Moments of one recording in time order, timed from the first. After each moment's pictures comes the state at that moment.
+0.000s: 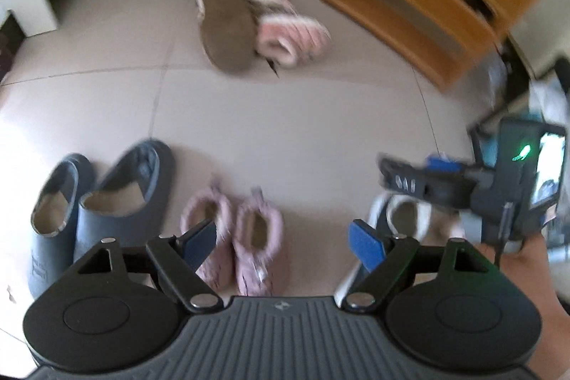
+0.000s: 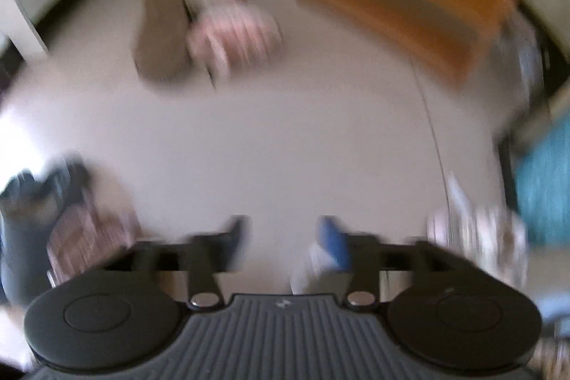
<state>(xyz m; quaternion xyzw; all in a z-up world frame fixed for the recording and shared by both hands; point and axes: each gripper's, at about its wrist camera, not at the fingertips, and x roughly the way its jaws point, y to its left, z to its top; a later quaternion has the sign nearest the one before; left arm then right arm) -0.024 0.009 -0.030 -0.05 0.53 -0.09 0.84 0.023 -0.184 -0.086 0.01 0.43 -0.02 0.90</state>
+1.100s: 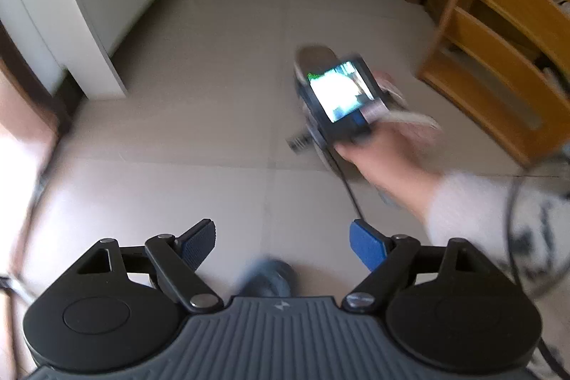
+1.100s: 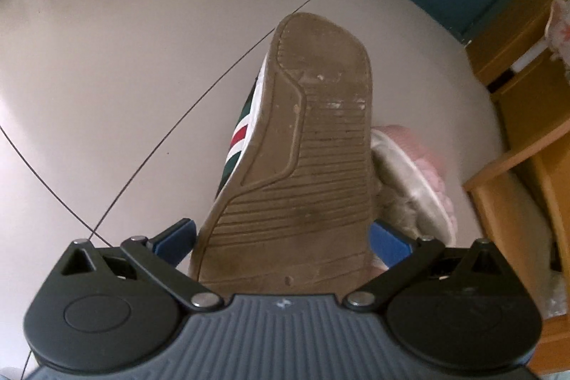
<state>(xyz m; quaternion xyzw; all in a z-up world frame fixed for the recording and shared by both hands) 0.111 0.108 -0.008 0.03 0.49 -0.01 0.87 0.359 0.034 -0.225 -0.25 0.45 0.03 0.85</state>
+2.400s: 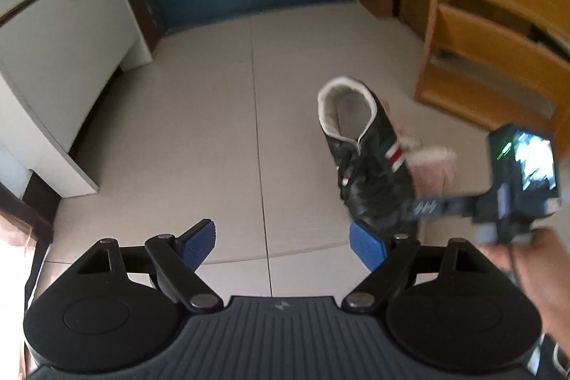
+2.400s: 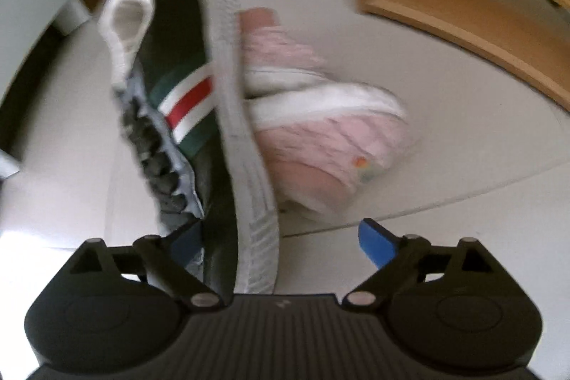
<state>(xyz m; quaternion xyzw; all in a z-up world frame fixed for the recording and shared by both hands) 0.198 0.060 -0.062 0.09 0.42 -0.10 0.90 0.279 -0.161 -0.205 0.19 0.49 -0.08 0.85</state>
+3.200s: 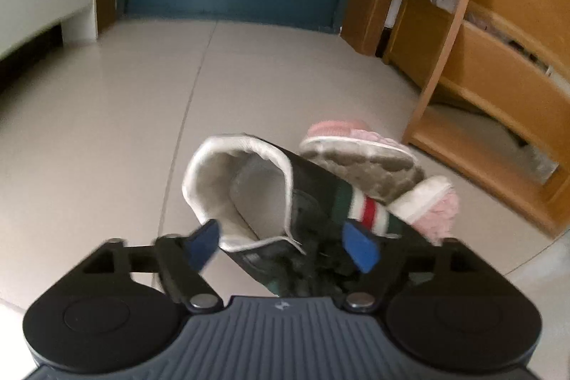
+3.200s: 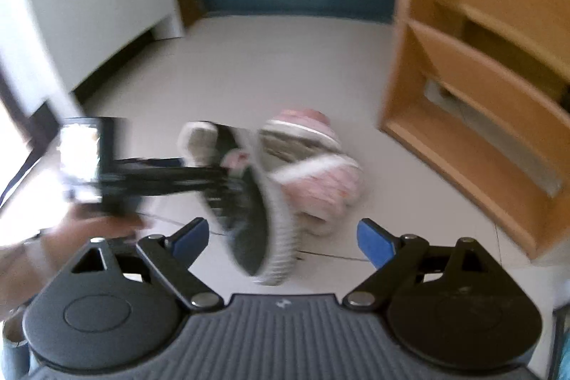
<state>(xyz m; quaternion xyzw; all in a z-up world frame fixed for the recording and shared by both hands) 0.303 0.029 -0.194 0.01 0.32 -0.14 0.94 0.148 -0.108 -0.057 -0.04 0.36 0.08 0.93</state>
